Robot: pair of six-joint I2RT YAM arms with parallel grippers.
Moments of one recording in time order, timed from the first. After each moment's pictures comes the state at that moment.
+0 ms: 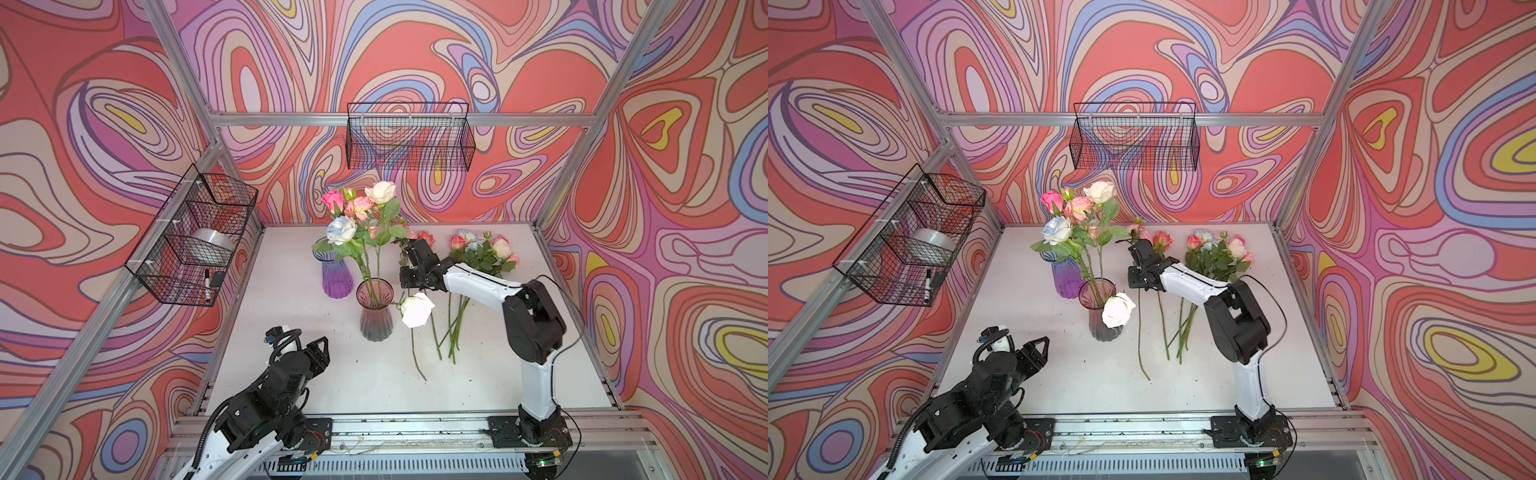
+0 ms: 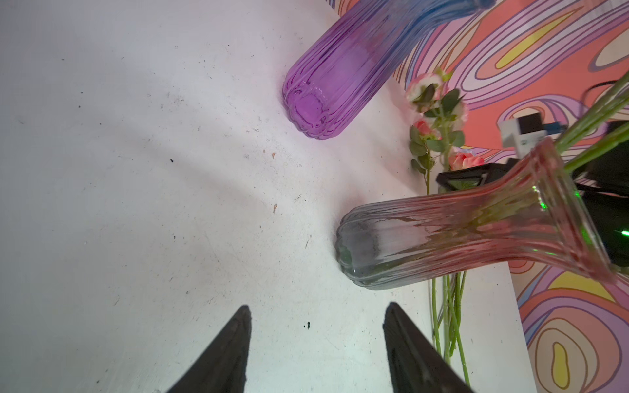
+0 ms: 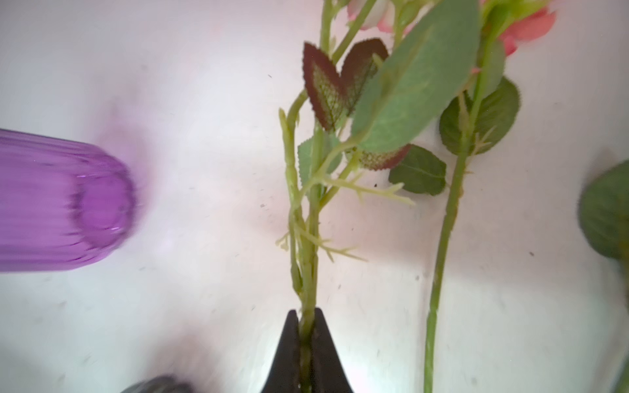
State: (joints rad) left arm -0.71 0.21 0.43 -0.82 -0.44 -1.07; right arm 0.63 1.91 1.45 -0.38 0.05 0.49
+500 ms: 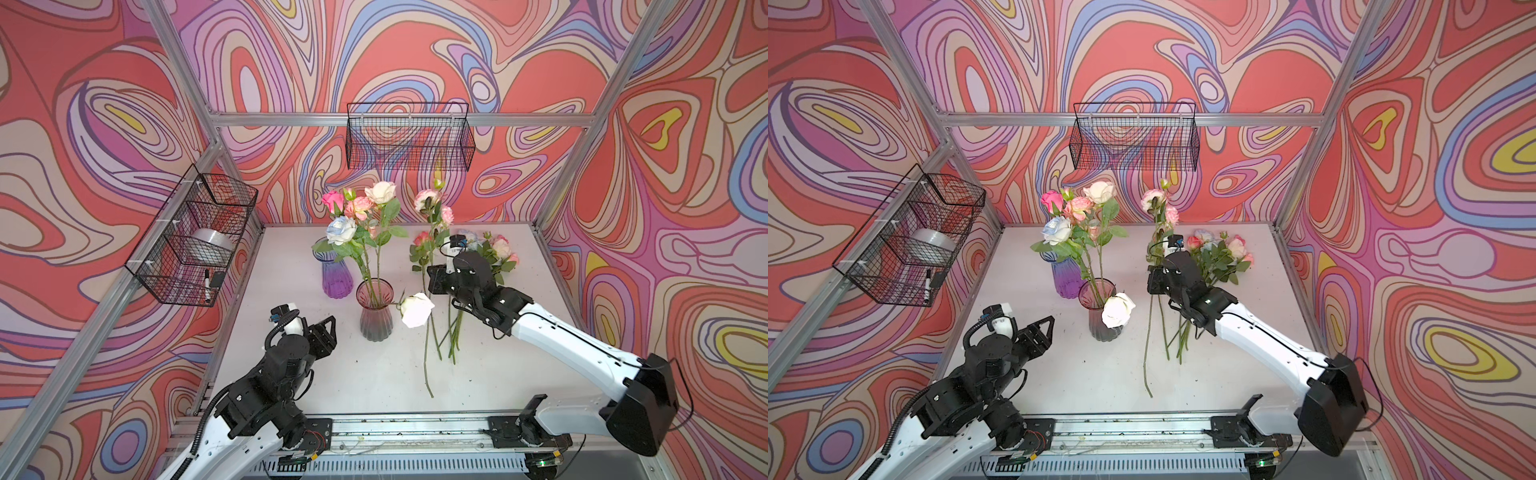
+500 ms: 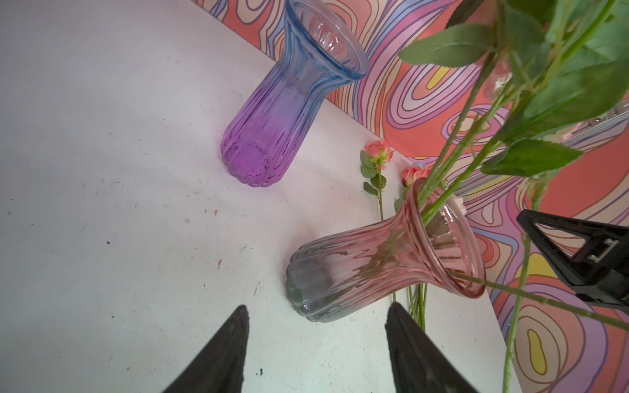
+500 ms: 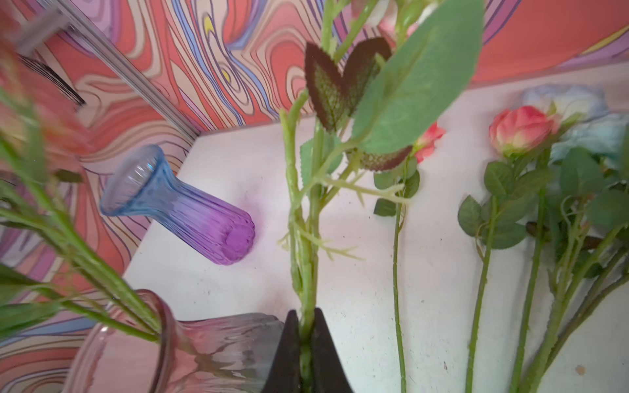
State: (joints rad) left arm -0.71 0.39 0.57 -0.61 -0.43 -0.89; right arm 0.67 1.26 1.07 -0.19 0.17 0.54
